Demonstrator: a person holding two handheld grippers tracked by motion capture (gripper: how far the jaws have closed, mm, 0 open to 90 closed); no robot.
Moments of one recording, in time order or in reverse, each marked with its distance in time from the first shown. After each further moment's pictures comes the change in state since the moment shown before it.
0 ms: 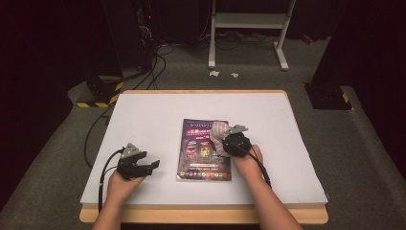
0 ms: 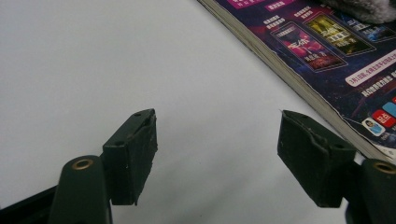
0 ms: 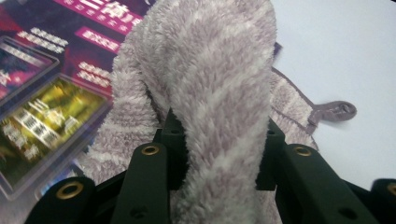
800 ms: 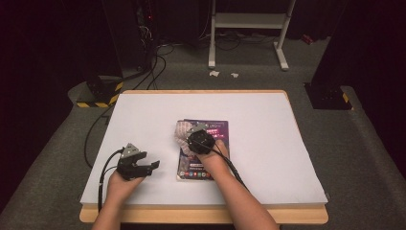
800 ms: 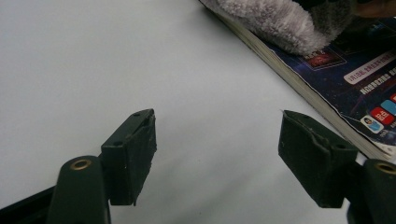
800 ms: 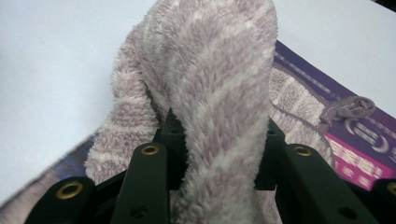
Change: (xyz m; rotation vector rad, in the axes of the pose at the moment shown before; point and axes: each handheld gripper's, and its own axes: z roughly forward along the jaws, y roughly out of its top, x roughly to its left) left arm 0.001 -0.001 0.000 0.007 -0.007 -0.002; right arm 0.091 0.054 0.040 -0.041 0.132 -0.107
